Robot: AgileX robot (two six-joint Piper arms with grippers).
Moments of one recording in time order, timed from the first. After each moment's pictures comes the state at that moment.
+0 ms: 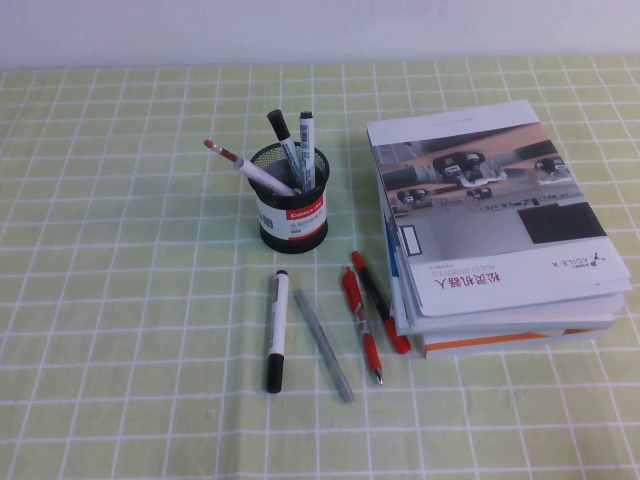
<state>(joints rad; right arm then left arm) 0.11 -0.01 0.03 0.24 0.41 -0.18 0.00 -0.02 0.03 -0.11 0.39 0.14</state>
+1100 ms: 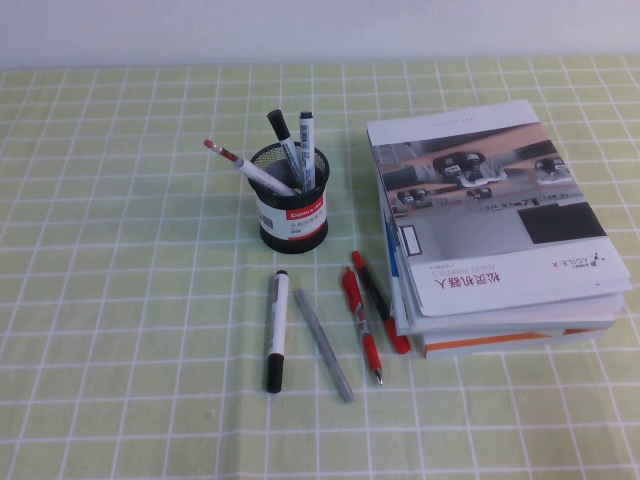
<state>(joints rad) 0.11 -0.01 0.03 0.63 0.20 -0.18 0.00 -0.02 0.03 -0.11 0.39 0.14</state>
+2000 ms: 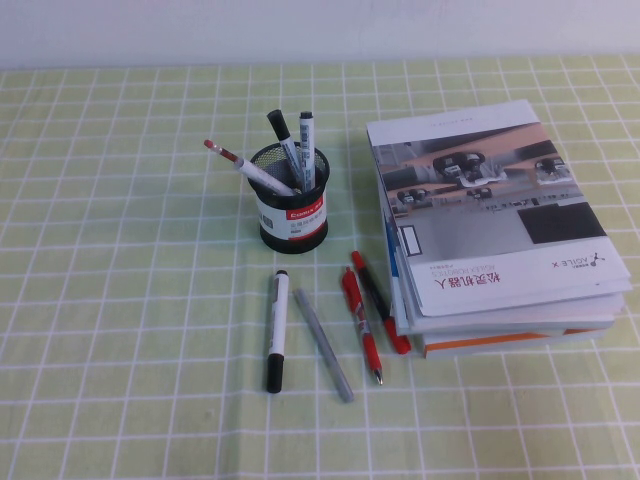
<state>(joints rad) 0.11 0.37 -0.26 0.86 0.41 -0.25 0.00 -0.02 0.03 -0.11 0.39 0.14</state>
